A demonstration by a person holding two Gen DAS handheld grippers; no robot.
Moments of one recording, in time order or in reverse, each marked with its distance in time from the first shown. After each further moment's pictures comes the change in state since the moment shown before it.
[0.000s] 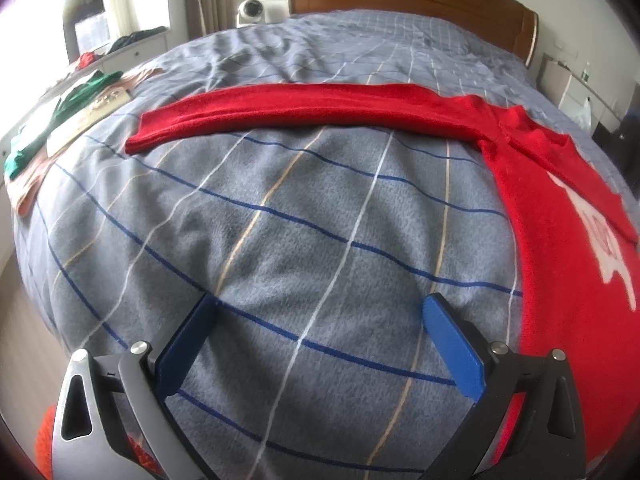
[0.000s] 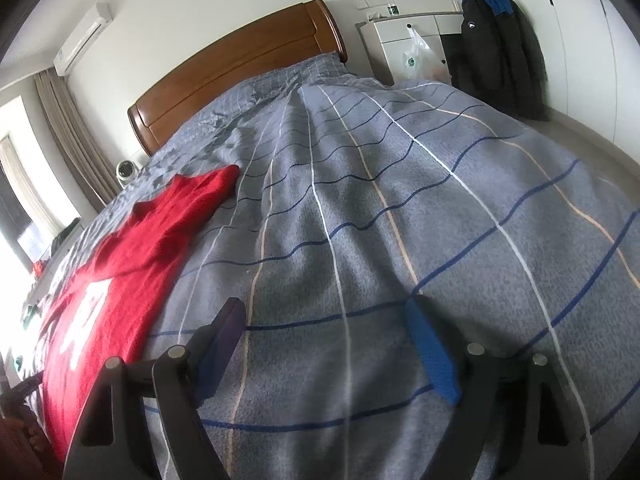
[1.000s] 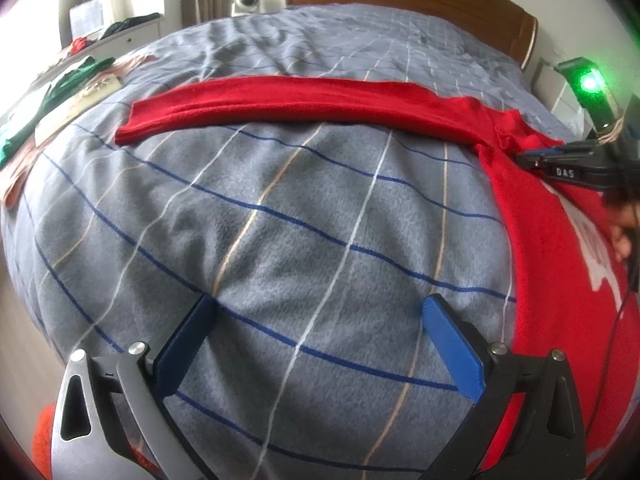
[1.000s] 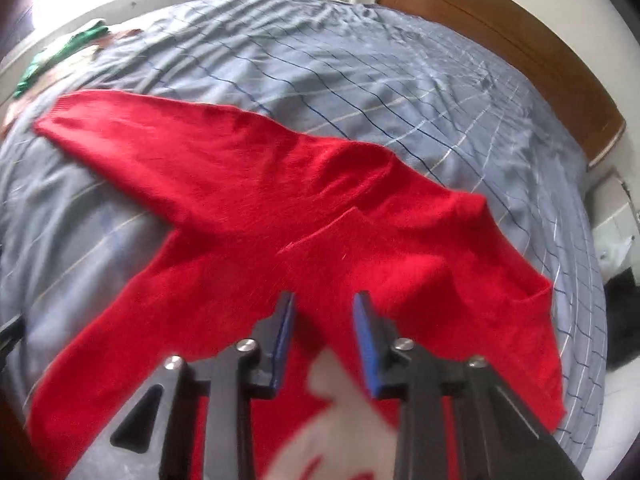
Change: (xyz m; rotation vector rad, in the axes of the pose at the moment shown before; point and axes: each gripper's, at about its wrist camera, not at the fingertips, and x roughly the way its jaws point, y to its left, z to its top) left arm 0.005 0.010 0.008 -0.023 0.037 -0.064; right arm 0.163 0.447 -0.012 -1.007 0.344 0.073
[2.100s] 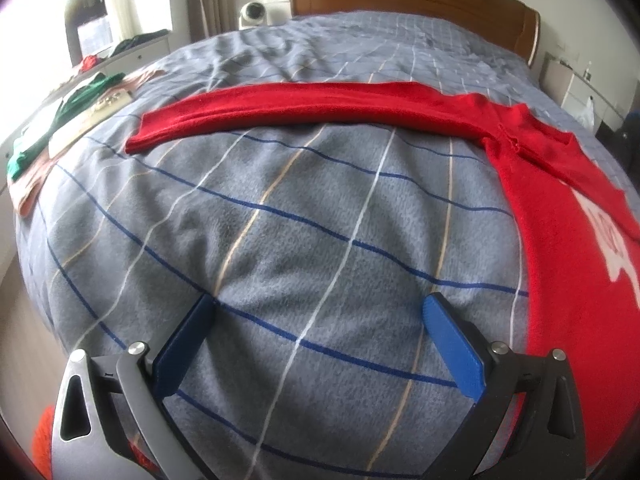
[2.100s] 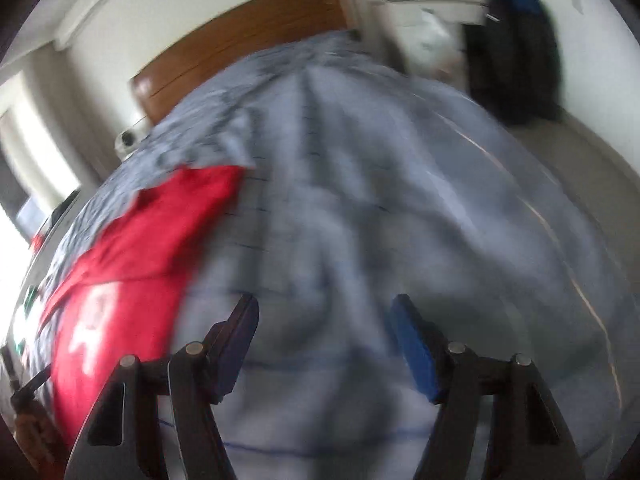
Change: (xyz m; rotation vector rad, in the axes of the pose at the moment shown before) left arm -0.001 -0.011 -0.011 0.031 -0.049 0.079; right arm -0.119 -0.240 -0.407 1.032 -0.258 0.011
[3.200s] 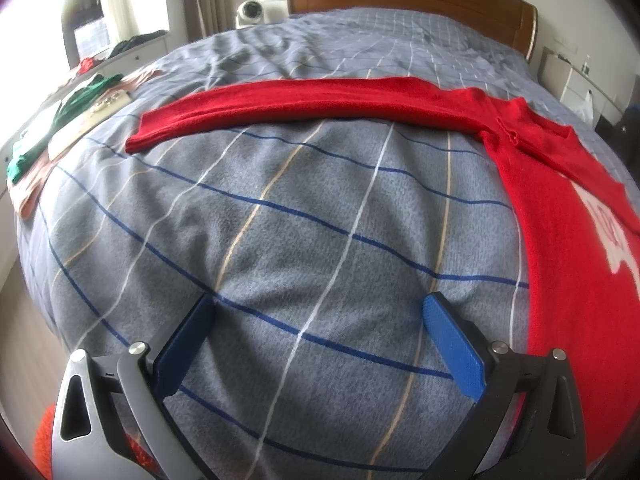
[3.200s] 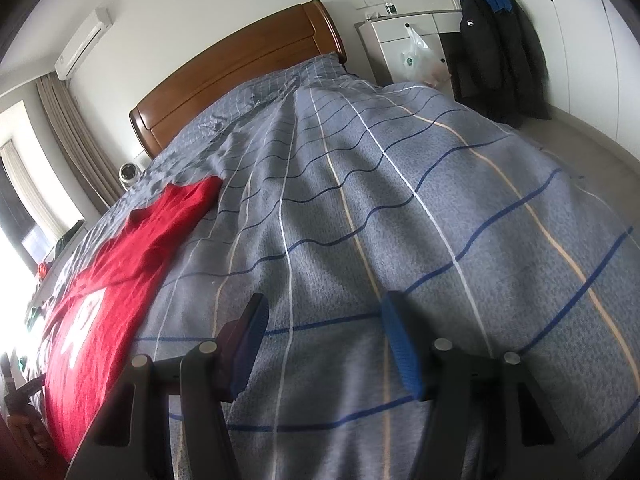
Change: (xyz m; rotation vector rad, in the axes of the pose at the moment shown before) left arm 0.000 0.002 0.000 0.012 0.012 0.002; right arm -0.003 -0.004 -0.016 -0.017 -0.111 0.003
